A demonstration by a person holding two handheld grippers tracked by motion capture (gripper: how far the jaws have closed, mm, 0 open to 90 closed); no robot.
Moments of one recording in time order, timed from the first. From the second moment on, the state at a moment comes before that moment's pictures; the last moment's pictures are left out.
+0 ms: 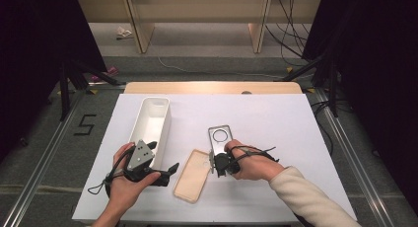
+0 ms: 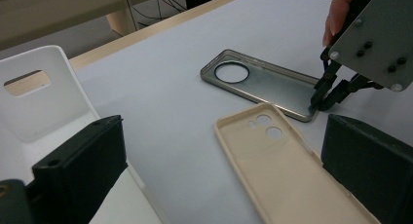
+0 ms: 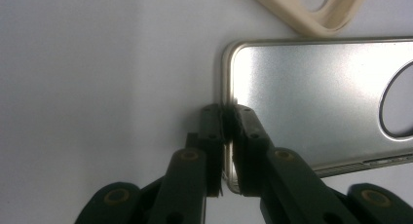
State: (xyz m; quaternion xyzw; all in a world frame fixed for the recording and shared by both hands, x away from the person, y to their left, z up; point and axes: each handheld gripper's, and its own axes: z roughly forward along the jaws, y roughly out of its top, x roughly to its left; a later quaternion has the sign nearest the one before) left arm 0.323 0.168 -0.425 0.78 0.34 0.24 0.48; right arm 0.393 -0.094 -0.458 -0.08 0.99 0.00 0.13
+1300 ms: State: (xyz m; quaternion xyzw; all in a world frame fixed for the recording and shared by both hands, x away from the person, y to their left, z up) left arm 0.322 0.170 -0.424 0.77 0.34 0.24 0.48; right arm 0.390 -0.102 -0.449 -0.07 0.99 0.03 0.15
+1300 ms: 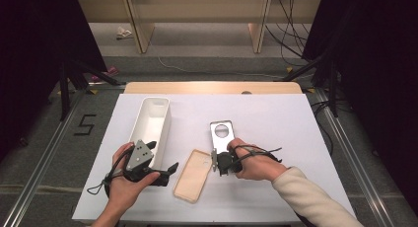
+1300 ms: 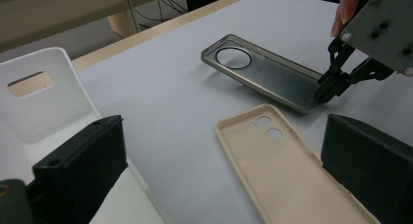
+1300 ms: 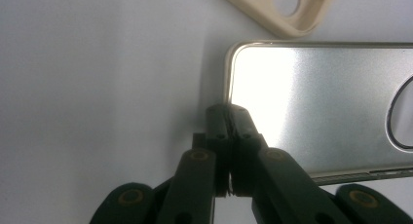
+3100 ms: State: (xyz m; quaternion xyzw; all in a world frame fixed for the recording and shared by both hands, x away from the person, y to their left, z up) left arm 0.385 0.065 -0.374 0.80 0.37 0.20 0.44; right arm 0.335 -0.174 -0.423 -0.06 0.93 0.26 0.23
